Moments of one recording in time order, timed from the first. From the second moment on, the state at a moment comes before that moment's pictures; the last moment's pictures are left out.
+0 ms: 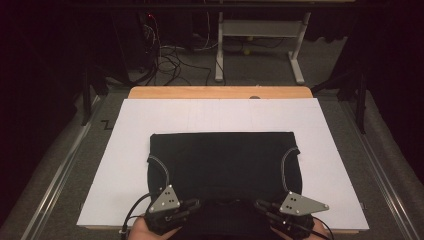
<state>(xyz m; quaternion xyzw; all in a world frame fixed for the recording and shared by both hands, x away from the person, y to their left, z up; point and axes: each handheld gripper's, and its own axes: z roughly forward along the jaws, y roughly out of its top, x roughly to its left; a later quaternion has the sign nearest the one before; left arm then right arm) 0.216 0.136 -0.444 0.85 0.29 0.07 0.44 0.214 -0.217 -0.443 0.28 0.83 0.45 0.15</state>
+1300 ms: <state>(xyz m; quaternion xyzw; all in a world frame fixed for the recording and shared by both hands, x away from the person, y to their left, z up) 0.273 0.190 -0.455 0.78 0.38 0.11 0.49 0.255 -0.238 -0.450 0.36 0.77 0.49 0.20</state>
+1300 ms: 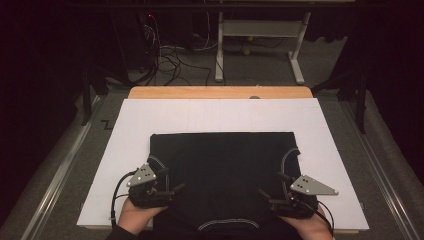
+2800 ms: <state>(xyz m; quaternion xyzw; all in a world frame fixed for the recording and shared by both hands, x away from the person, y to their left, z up) 0.334 0.229 -0.415 0.74 0.45 0.15 0.47 0.245 -0.090 -0.443 0.25 0.82 0.51 0.14</state>
